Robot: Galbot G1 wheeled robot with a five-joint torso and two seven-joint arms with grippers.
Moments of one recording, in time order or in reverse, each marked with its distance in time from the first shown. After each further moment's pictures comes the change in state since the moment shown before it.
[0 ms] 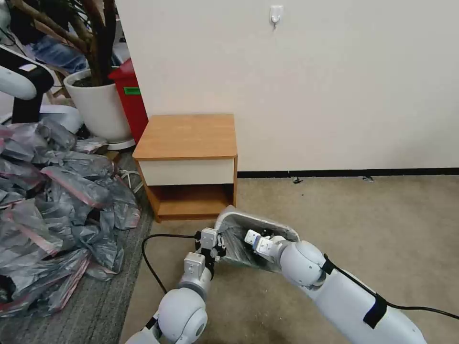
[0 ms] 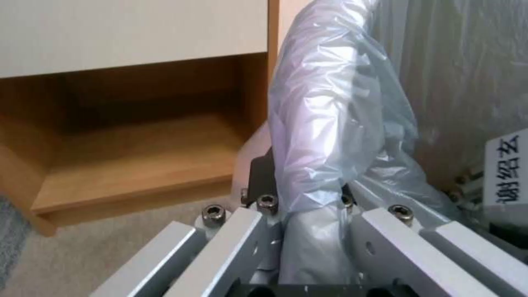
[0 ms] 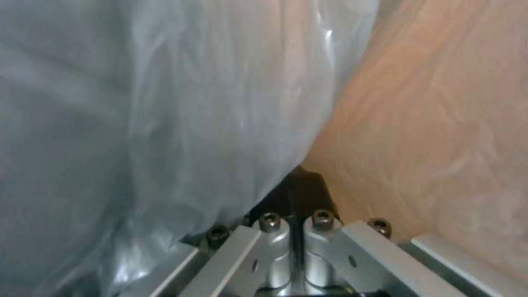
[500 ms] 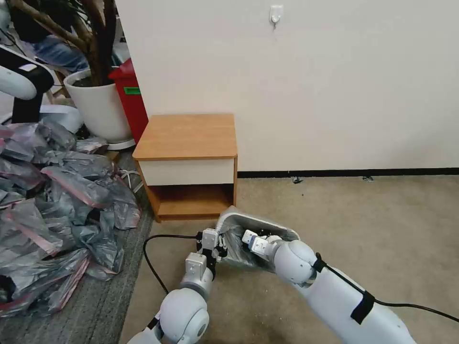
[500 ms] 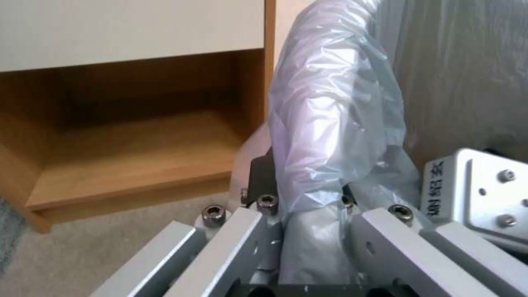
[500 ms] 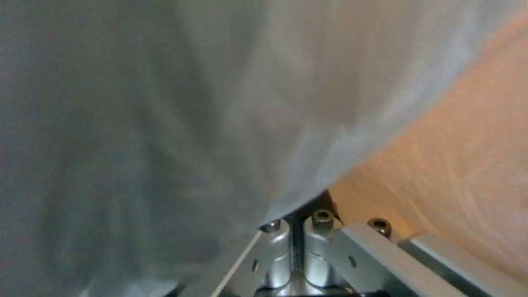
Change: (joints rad) left arm -0.001 -0.003 0.004 0.003 -0.005 0.001 -0.001; right arm 0.013 0.062 -0.010 -0.091 -0.074 0.000 -0.006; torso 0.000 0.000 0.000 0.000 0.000
